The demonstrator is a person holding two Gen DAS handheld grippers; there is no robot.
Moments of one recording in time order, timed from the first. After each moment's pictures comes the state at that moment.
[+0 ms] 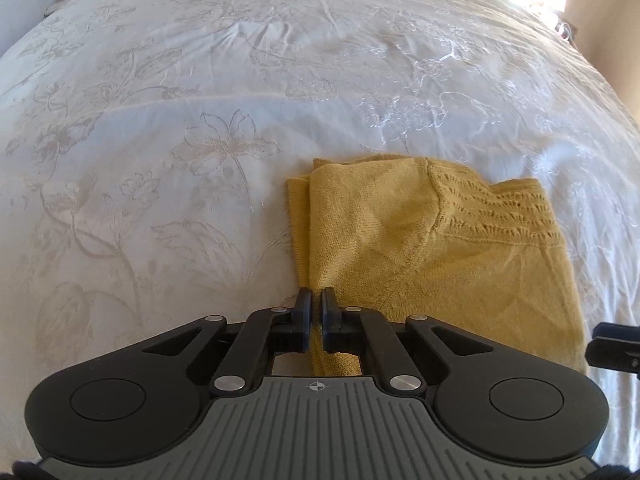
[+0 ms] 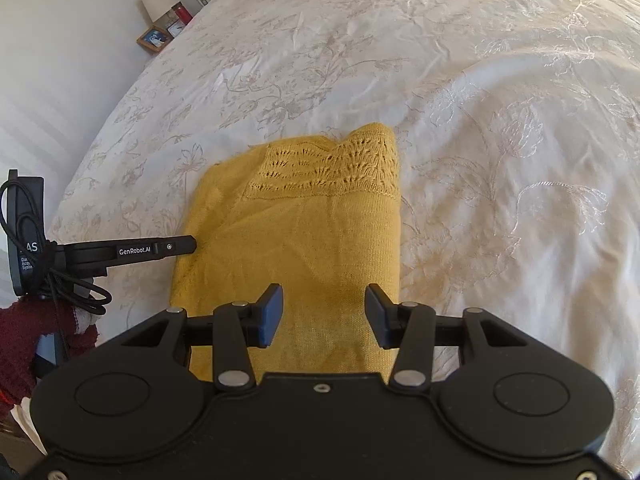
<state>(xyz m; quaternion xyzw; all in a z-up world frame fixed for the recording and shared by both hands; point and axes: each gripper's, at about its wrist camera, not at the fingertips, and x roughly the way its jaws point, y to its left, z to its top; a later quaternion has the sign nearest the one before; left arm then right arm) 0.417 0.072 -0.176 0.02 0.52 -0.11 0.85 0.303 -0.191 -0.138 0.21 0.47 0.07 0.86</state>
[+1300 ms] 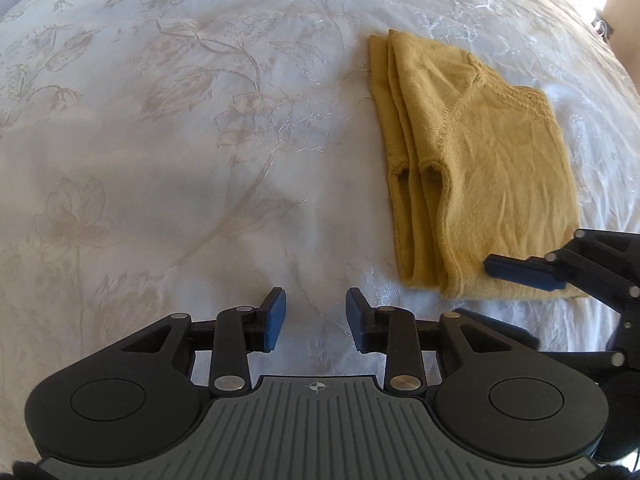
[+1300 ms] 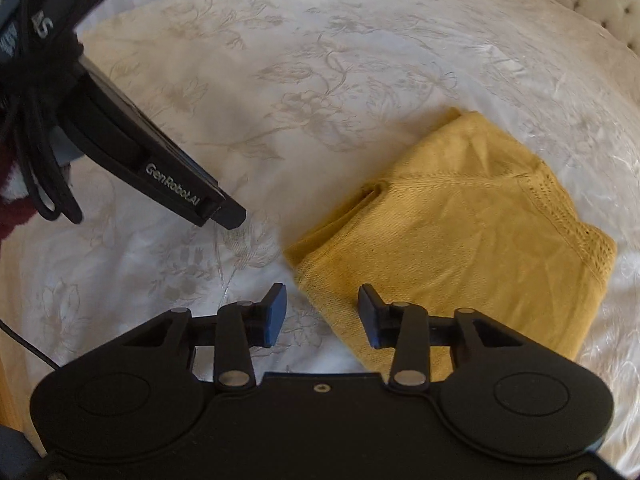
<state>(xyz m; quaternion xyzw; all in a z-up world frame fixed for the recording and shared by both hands) 0.297 0.144 -0.168 -0.03 0.59 -0.06 0.80 0.258 -0.007 -0.155 -0.20 0.45 0.27 0.83</state>
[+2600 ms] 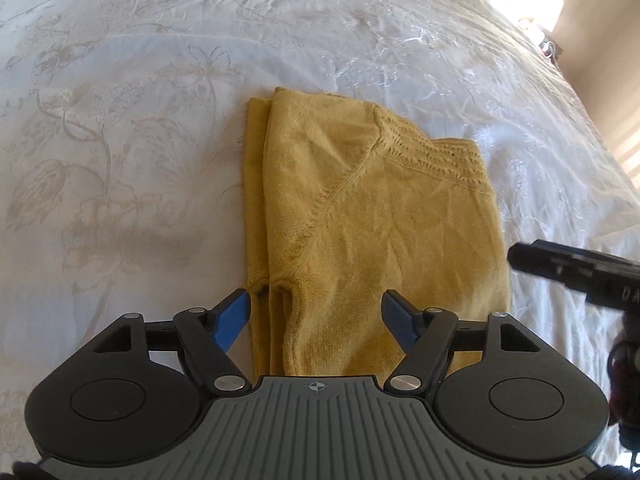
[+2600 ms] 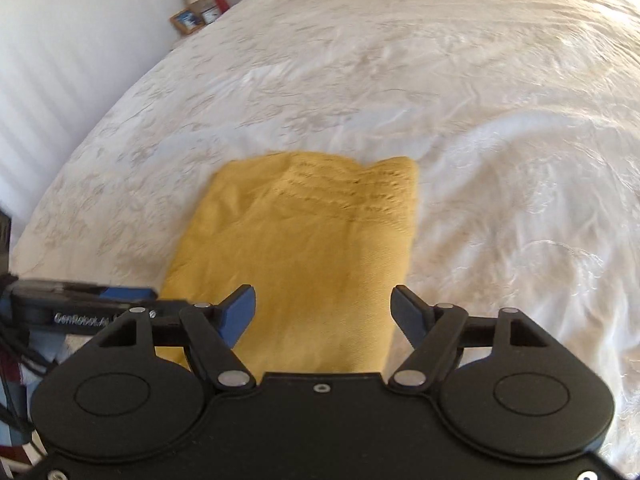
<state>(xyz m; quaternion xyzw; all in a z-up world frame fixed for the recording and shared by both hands) 0.353 0.078 -0.171 -0.07 0.55 -0.14 0.82 0.320 -0.199 -0.136 0.16 0.45 0.08 0.88</state>
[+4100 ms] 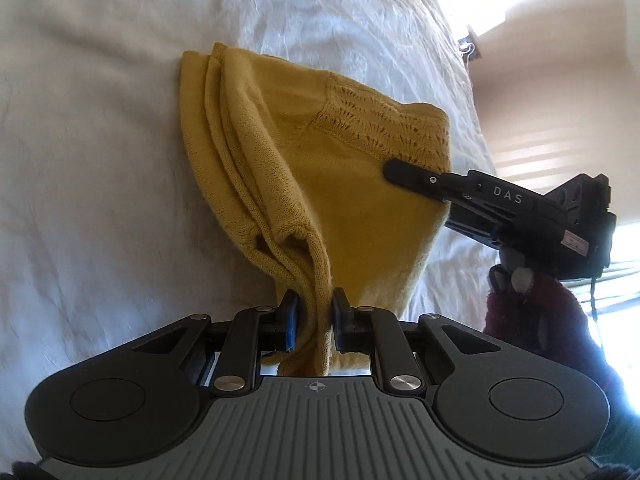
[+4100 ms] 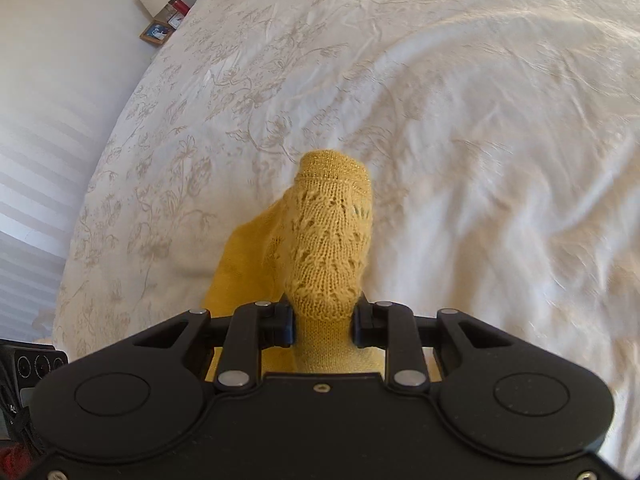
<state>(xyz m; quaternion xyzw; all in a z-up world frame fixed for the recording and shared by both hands) 0.224 0.003 -0.179 -0.29 0.60 -0.27 0.69 0.233 -0.300 -0.125 0.26 0.51 0.10 0.81</state>
